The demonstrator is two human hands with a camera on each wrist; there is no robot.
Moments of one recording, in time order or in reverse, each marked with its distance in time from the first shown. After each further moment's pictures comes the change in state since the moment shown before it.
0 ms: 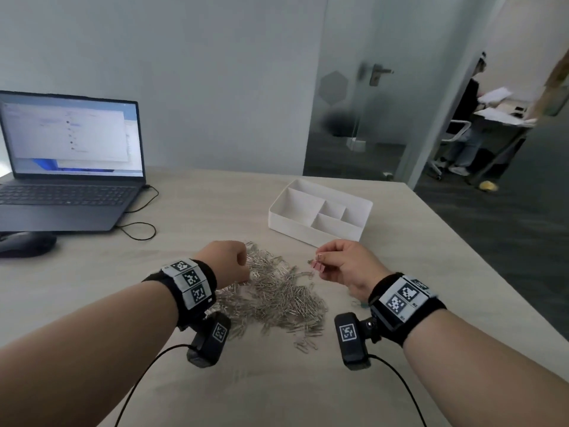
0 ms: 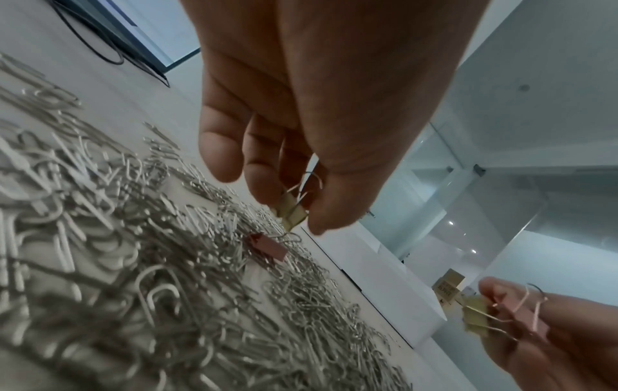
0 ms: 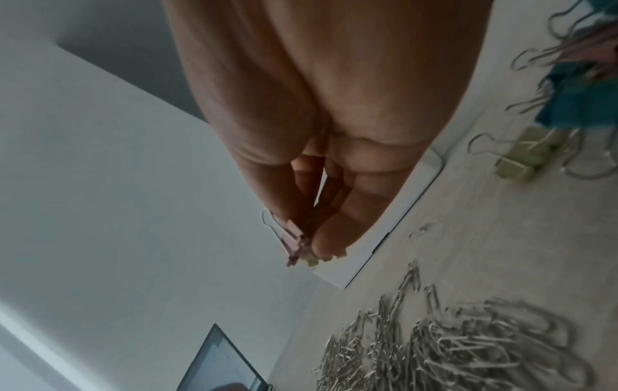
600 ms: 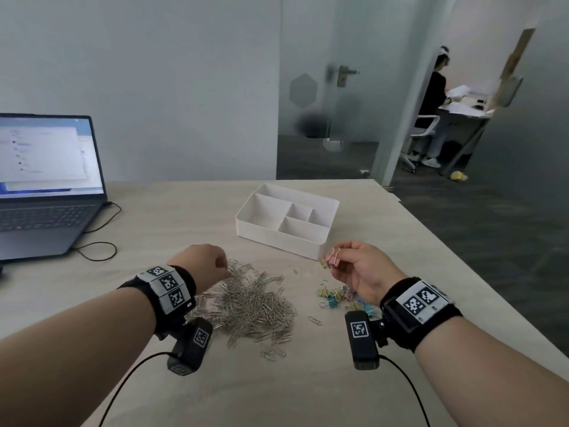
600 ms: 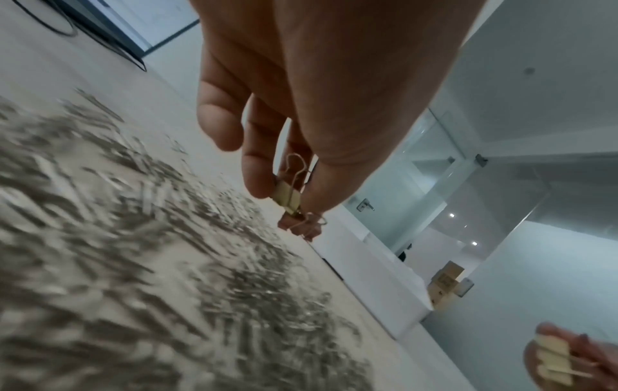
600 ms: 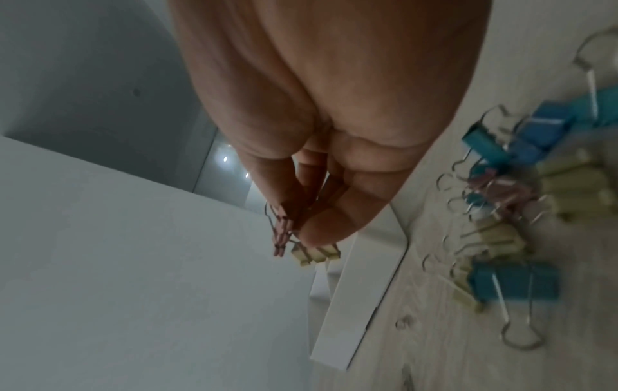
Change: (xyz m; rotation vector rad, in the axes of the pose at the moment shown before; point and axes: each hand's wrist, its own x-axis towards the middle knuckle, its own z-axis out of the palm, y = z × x) left_hand 0.018 0.032 0.000 0.098 -0.006 0.047; right_hand -0.019 -0.004 -0.078 0.329 0.132 0.019
